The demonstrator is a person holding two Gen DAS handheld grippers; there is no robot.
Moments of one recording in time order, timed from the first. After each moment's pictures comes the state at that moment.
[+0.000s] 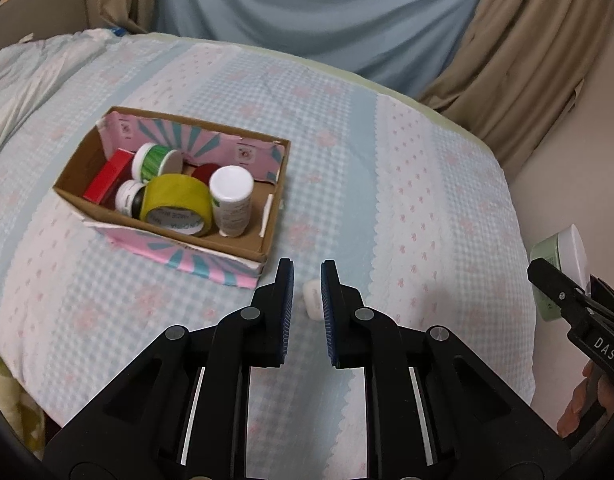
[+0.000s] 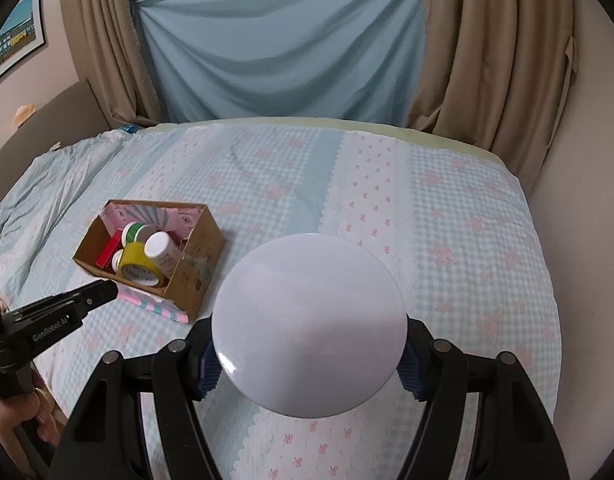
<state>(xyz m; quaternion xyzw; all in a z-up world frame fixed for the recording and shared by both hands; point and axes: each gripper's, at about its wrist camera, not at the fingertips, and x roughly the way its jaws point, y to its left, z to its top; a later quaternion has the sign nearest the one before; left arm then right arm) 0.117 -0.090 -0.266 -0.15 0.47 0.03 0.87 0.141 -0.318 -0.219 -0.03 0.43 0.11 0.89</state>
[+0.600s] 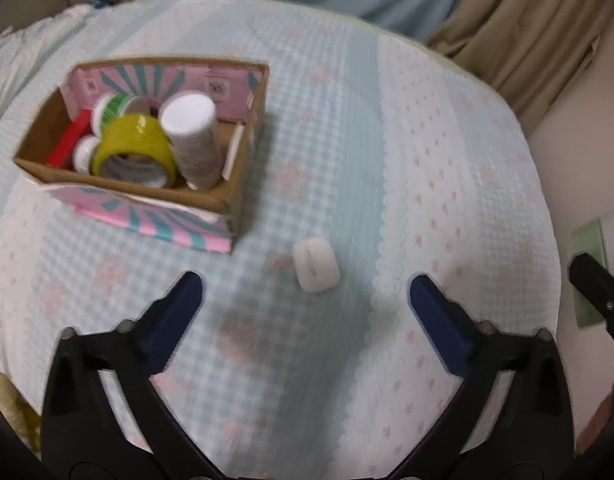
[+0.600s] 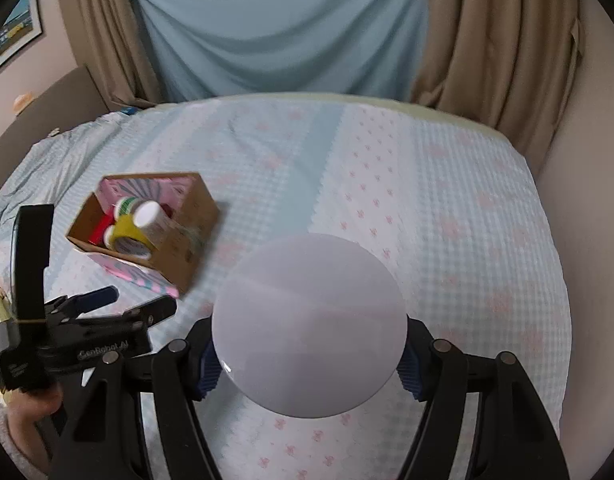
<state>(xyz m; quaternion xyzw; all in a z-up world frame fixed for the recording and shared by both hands) 0.145 -0.131 -0.354 -0.13 0.54 0.02 0.83 0.137 -0.335 -0.260 -0.03 0.47 0.11 0.88</state>
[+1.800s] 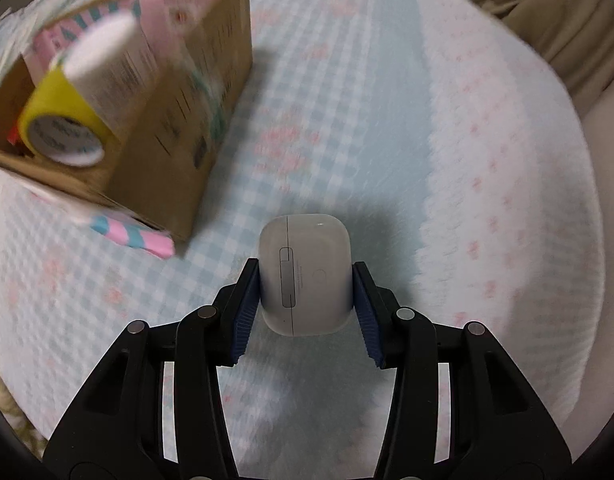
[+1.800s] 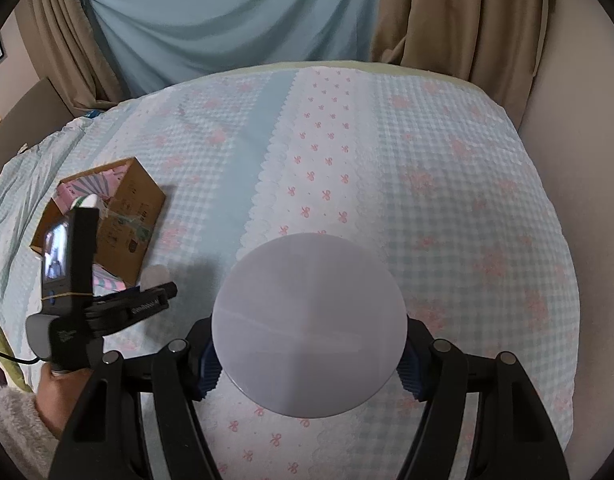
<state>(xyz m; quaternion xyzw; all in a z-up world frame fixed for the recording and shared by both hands) 0.201 -0.154 -0.434 -0.12 0.59 0.07 0.80 0.157 -0.381 -0.303 0.00 0.49 0.07 0.87</state>
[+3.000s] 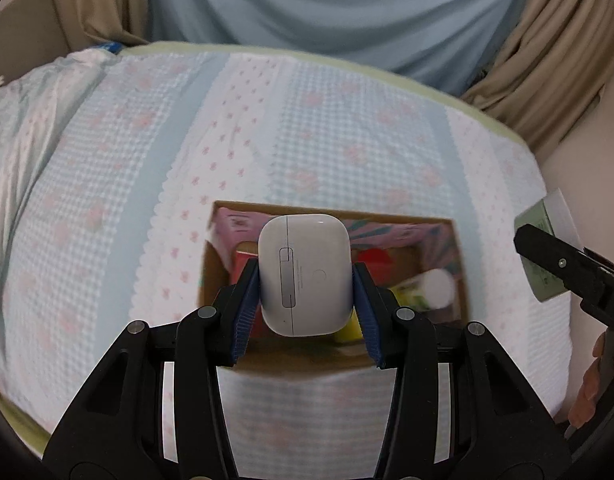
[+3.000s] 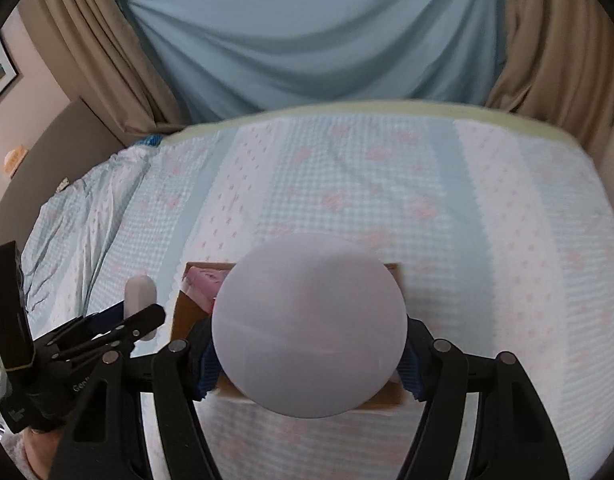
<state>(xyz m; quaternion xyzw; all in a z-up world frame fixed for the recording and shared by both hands) 0.247 0.188 -0.265 -0.09 0.53 -0.03 0.84 0.260 -0.045 -0.218 0.06 0.51 0.12 0.85</state>
